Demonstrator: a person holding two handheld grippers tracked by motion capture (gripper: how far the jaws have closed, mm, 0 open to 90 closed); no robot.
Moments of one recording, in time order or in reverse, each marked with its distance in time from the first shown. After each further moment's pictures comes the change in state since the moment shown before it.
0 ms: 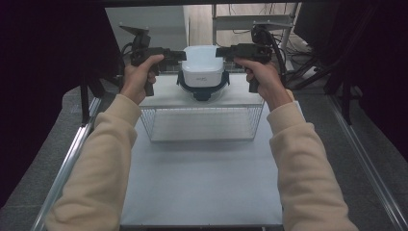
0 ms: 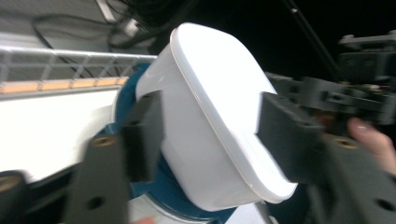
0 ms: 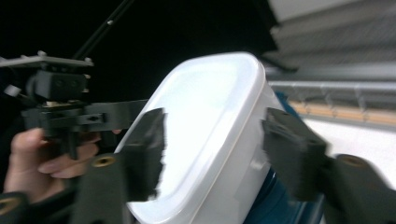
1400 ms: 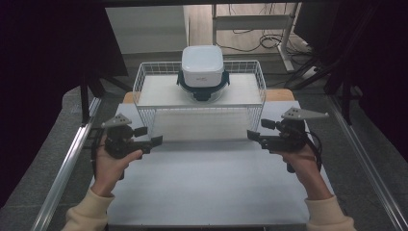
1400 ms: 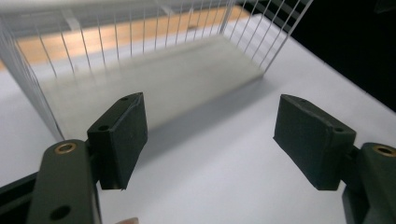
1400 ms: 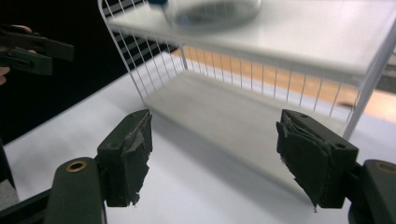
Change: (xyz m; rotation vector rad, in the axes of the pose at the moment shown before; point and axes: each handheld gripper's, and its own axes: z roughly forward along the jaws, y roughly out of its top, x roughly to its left) left arm 0.021 -0.220 -0.065 0.055 0.281 0.358; right arm -0.034 -0.200 -0.098 -0.021 -0.160 -0.431
